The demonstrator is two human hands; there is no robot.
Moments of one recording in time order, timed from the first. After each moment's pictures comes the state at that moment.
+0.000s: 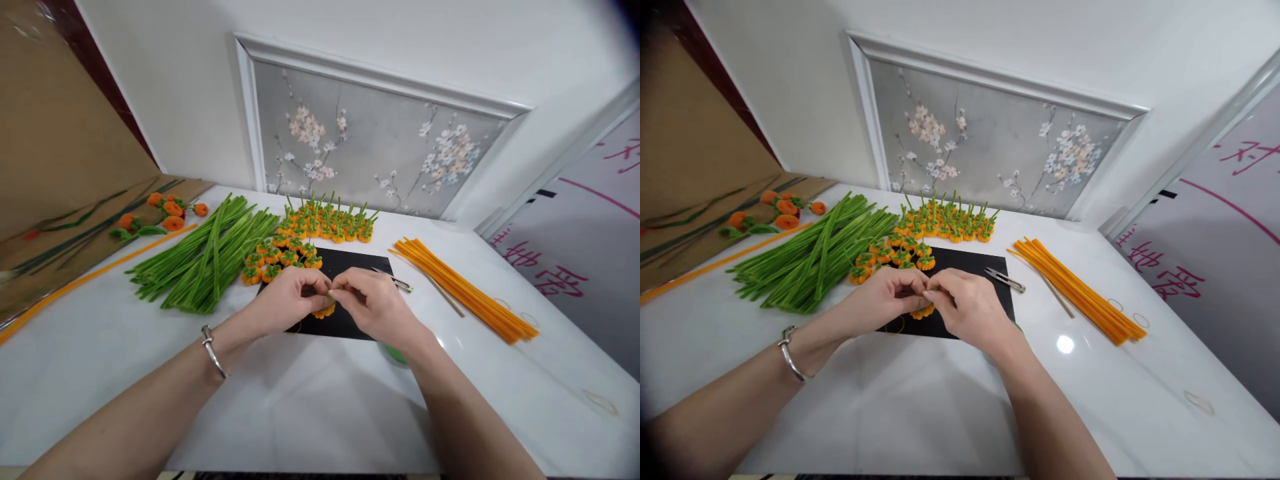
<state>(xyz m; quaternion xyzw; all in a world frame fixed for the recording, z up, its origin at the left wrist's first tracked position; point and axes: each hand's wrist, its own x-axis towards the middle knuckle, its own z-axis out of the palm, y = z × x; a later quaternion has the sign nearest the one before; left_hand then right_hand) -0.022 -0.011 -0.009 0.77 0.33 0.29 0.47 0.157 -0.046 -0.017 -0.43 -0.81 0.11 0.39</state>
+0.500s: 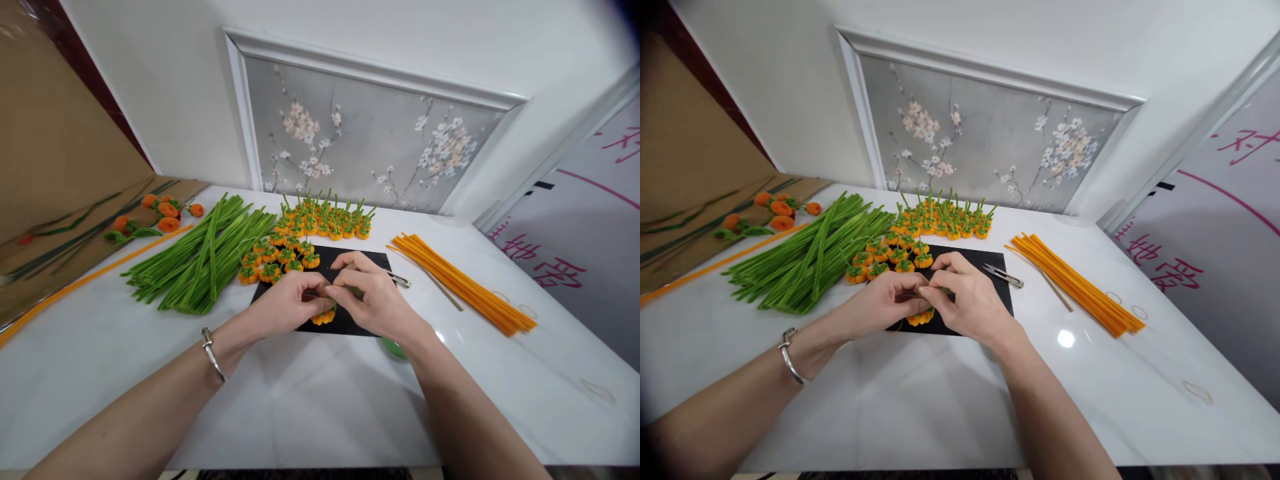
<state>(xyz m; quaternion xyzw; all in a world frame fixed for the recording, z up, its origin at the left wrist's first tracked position) -0.020 -0.012 -0.016 0.80 0.33 0.25 0.44 0.162 -0.042 -0.022 -0.41 -0.82 0.11 0.39</state>
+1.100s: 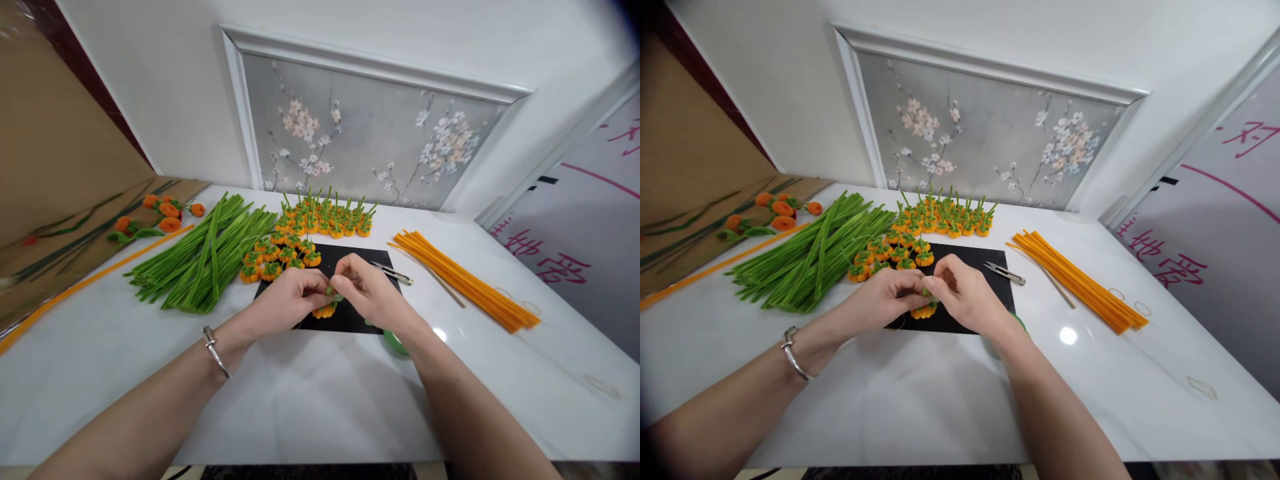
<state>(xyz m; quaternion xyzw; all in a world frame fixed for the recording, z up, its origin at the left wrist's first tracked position) -0.021 -0.008 -0.018 0.83 0.33 0.25 0.38 0.159 -0.039 -0.027 -0.46 -0.76 0.26 0.39</state>
